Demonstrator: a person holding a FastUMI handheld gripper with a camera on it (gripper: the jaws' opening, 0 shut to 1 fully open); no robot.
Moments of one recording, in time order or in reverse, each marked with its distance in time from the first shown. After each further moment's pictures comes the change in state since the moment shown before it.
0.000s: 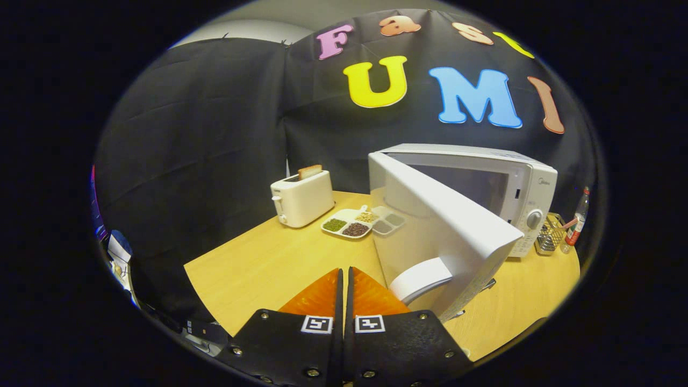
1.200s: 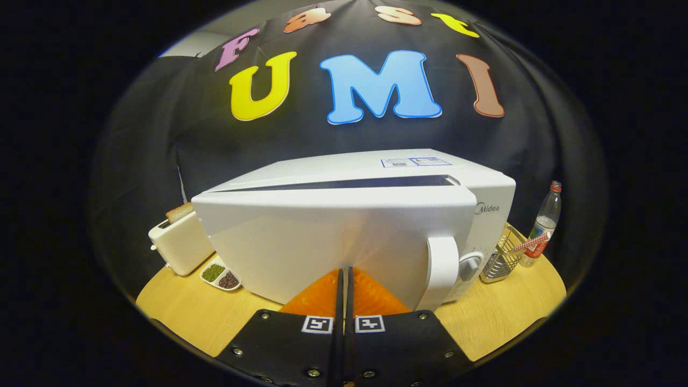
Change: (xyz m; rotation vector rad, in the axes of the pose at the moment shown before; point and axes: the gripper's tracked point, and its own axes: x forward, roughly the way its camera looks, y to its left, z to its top) arm 0.102 -0.227 0.070 0.163 -0.060 -0.384
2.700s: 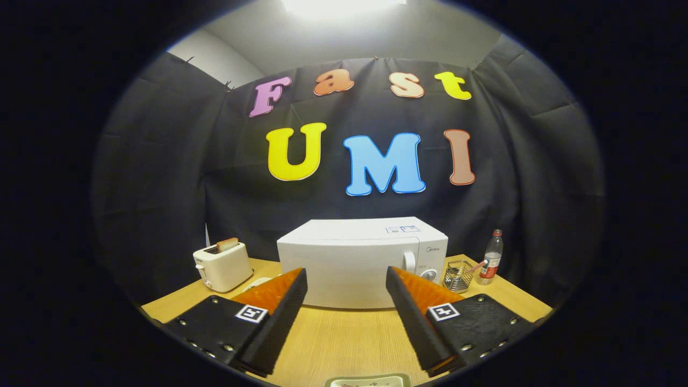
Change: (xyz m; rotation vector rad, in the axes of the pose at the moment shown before) arm -0.232 0.077 0.028 -0.068 -0.328 -0.042
